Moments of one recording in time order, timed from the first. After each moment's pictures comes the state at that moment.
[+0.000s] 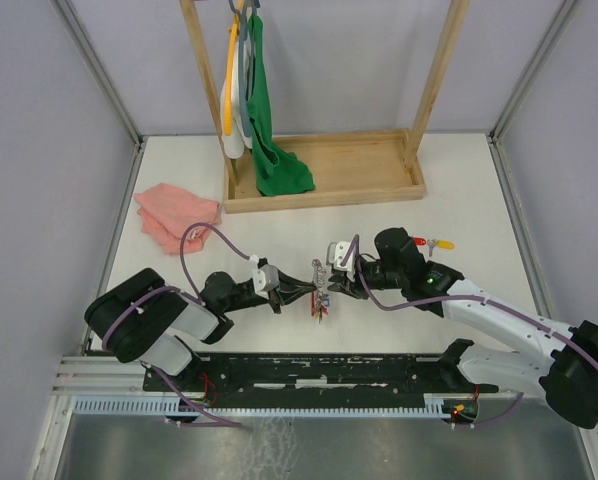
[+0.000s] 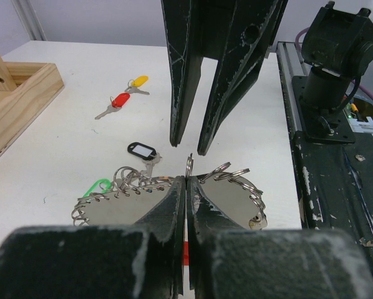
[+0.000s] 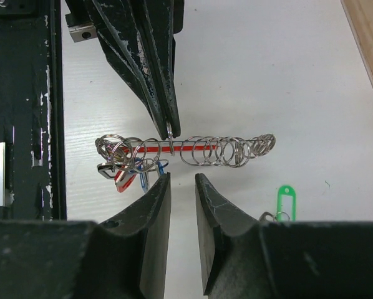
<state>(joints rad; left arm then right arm) -0.73 1.51 0.14 1.53 0.65 -0.04 0.77 1.07 0.66 -0.14 -0.53 -0.45</state>
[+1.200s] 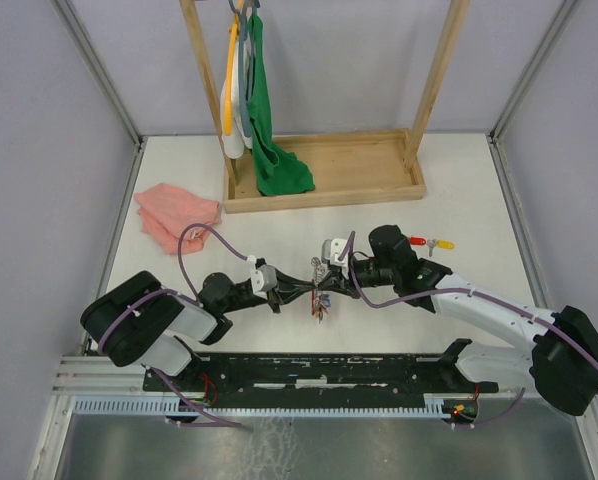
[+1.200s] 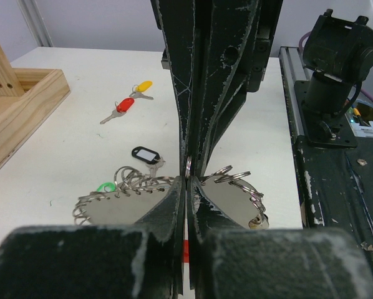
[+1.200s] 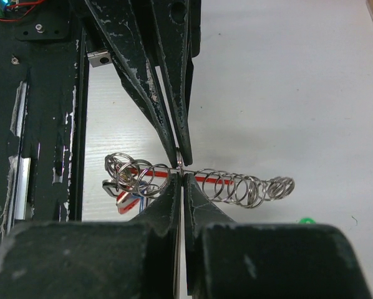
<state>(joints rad) -0.73 1.48 0.13 1.53 0.64 -0.04 0.76 1.17 0.66 -0.01 -0.65 -0.39</state>
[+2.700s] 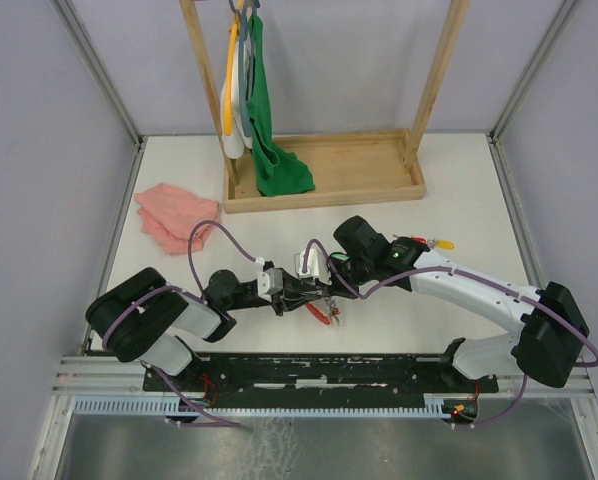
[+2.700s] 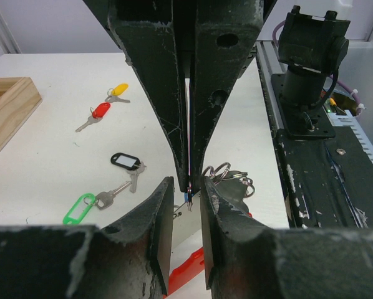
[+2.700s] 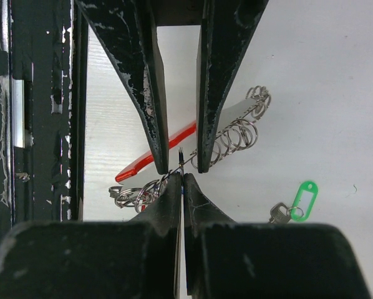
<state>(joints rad) -0.75 1.51 0.17 1.50 0.72 -0.02 0.89 1.34 0.99 -0.57 -0.46 -0.63</state>
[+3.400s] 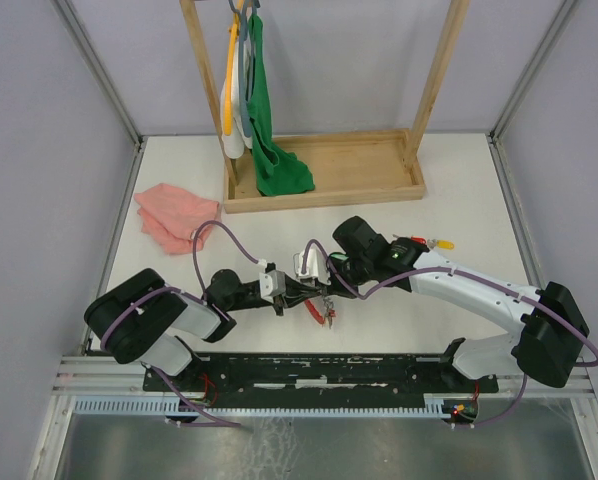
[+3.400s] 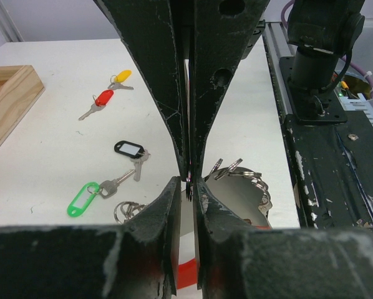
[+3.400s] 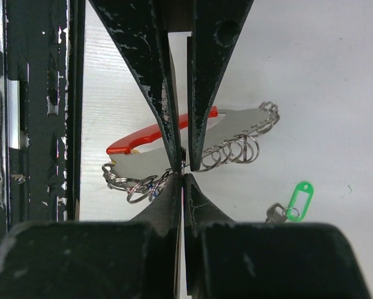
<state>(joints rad) -0.76 1.50 0.17 1.44 0.70 0.05 0.90 1.34 0.99 -0.56 -0.44 -0.63</state>
